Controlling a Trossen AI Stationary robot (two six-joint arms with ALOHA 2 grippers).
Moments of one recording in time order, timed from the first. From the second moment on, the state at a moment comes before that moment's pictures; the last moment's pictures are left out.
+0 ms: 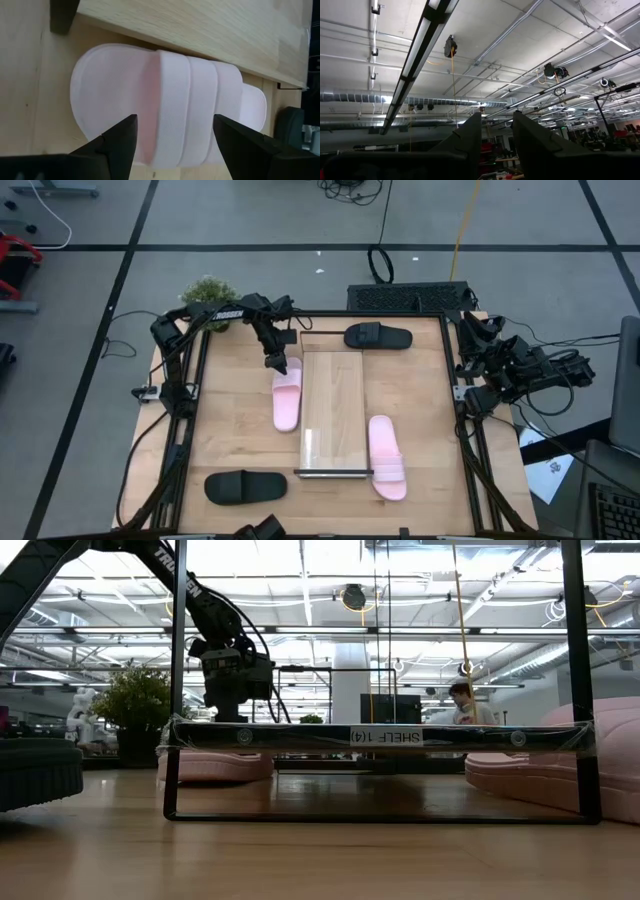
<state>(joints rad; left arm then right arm) 0.70 1.92 1.29 -0.98 0.71 0.50 0.23 0.42 0.37 1.01 0.66 -0.51</state>
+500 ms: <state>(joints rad) 0.69 1.92 1.29 -0.99 0.71 0.50 0.23 0.42 0.37 0.99 0.66 -0.51</state>
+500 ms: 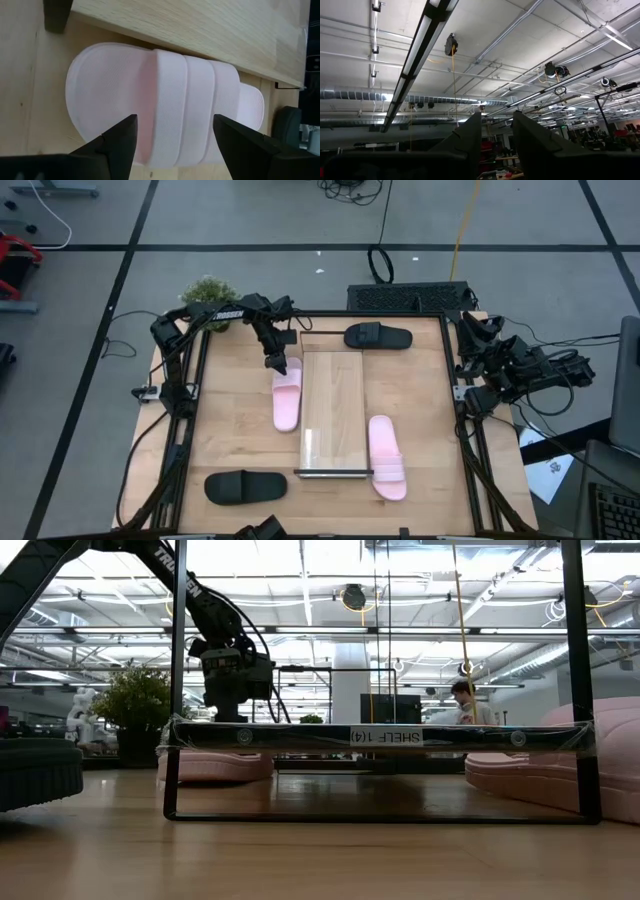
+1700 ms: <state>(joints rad) 0.69 2.00 1.29 -0.99 0.76 0.49 0.23 0.42 0.37 0.99 0.66 -0.51</state>
